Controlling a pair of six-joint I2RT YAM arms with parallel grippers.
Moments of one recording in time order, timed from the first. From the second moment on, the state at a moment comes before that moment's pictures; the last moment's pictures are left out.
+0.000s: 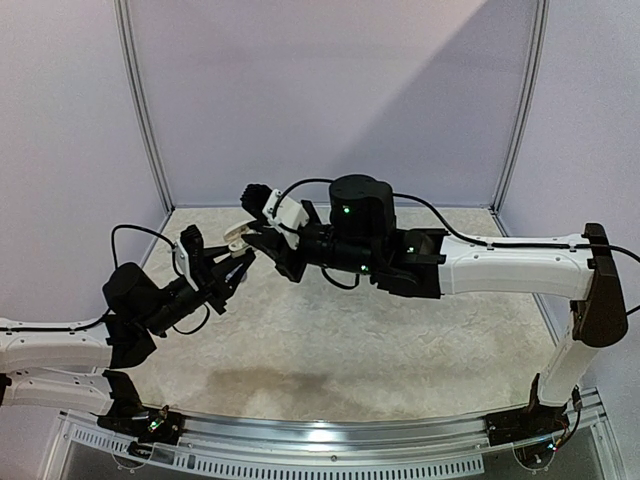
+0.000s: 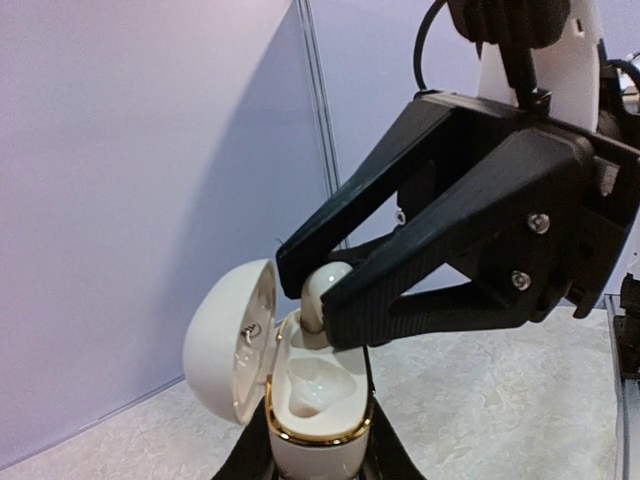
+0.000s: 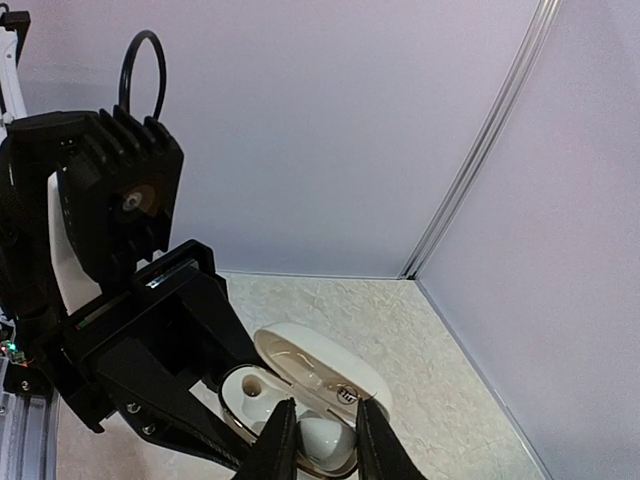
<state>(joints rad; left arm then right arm) -0.83 0.95 0.31 0.88 0.07 0.12 1.18 1.77 1.48 0.19 0.01 -0.32</state>
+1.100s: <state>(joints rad) -0.83 0.95 0.31 0.86 0.04 0.03 0.87 1.61 1.76 -0.35 0.32 0.39</state>
